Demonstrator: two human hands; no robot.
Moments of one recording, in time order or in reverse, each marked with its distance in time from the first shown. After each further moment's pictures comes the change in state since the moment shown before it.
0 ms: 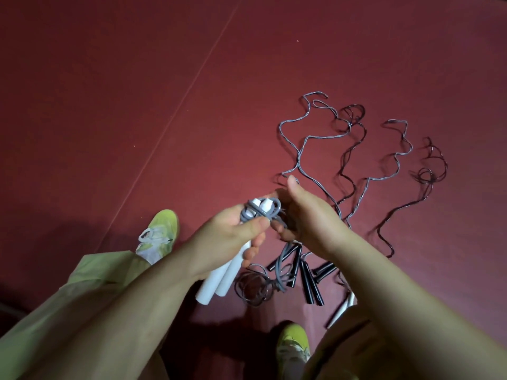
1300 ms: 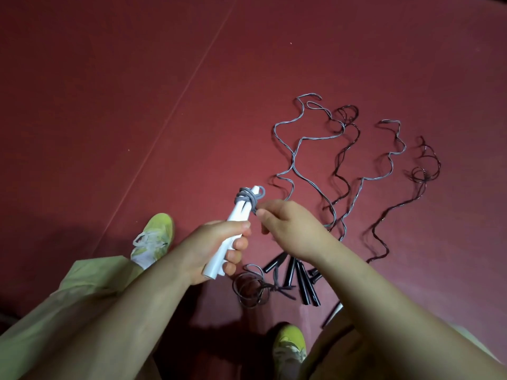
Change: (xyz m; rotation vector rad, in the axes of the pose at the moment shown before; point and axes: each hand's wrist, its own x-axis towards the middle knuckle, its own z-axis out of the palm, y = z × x) left_hand 0.011 -0.013 -0.006 -0.245 0.067 -0.391; right_hand -0.005 0.002 0.003 -0.839 0.131 -0.081
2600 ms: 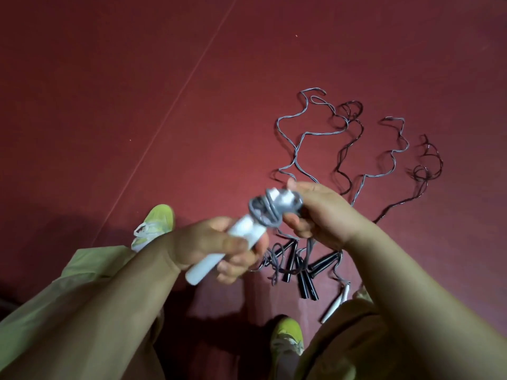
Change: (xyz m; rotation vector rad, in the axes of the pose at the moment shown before) left_hand -0.008 0.002 -0.027 0.082 -0.823 0.028; right_hand -0.003 0.010 -0.027 0.833 -0.244 0.046
